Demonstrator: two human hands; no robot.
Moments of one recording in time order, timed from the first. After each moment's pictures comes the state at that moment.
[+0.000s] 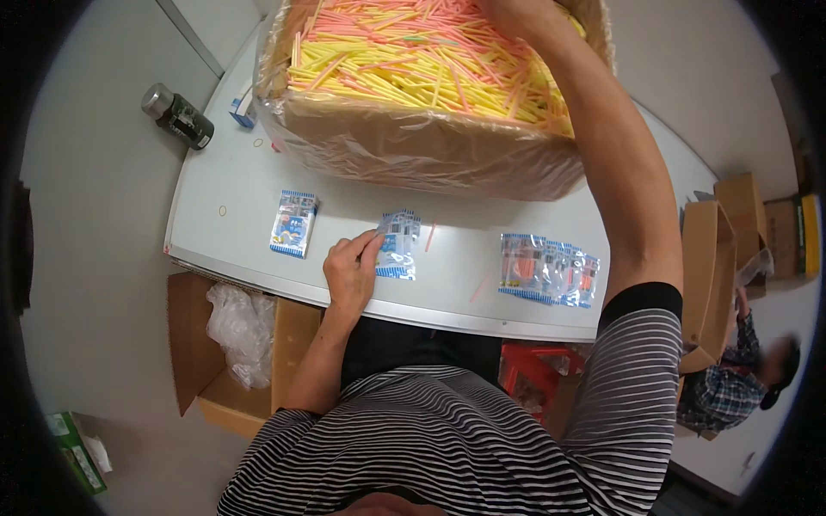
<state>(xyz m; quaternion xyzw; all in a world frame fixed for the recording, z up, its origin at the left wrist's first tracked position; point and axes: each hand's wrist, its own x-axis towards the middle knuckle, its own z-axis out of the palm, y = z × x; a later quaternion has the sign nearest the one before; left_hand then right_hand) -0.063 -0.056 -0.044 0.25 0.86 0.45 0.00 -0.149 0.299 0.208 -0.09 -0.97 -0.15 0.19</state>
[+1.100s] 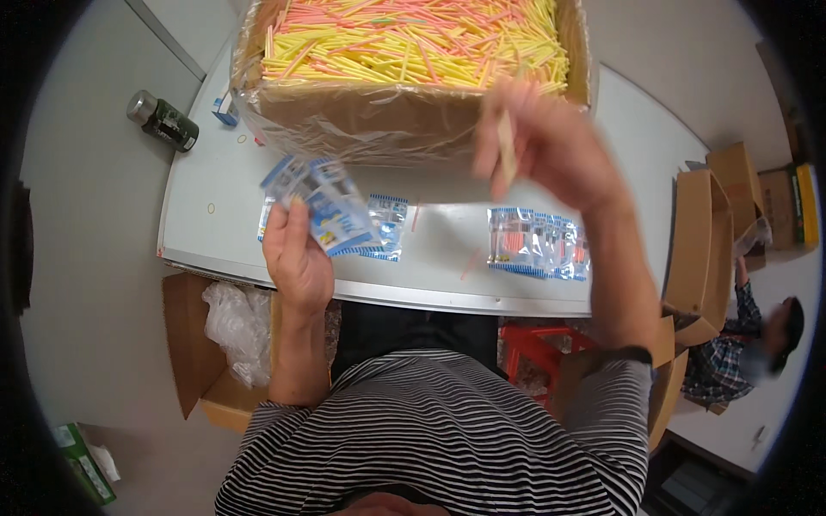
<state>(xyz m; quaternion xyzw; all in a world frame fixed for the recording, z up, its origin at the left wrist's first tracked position) -0.067 -0.057 0.058 0.12 0.41 0.89 0.17 0.037 0.214 0.170 -0.04 -0.61 0.79 0.00</state>
